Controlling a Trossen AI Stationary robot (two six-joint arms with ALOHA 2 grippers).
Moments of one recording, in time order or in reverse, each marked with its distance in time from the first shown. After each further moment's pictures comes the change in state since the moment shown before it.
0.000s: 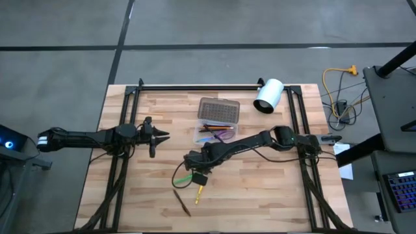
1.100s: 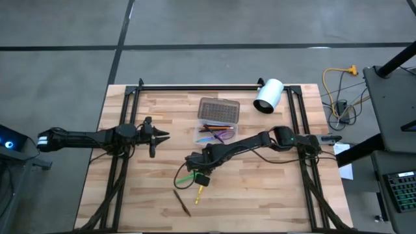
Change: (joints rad) left arm 0.000 0.000 0.000 0.000 0.000 0.000; right arm 0.000 0.009 -0.050 0.010 -0.014 -0.003
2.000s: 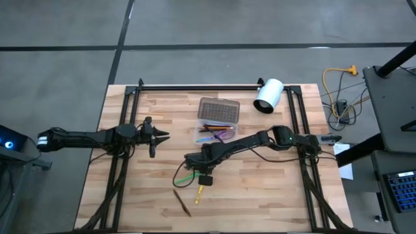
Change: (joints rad) left arm 0.000 0.000 0.000 0.000 0.000 0.000; right arm -0.014 0.022 0.006 0.005 -0.066 -0.236
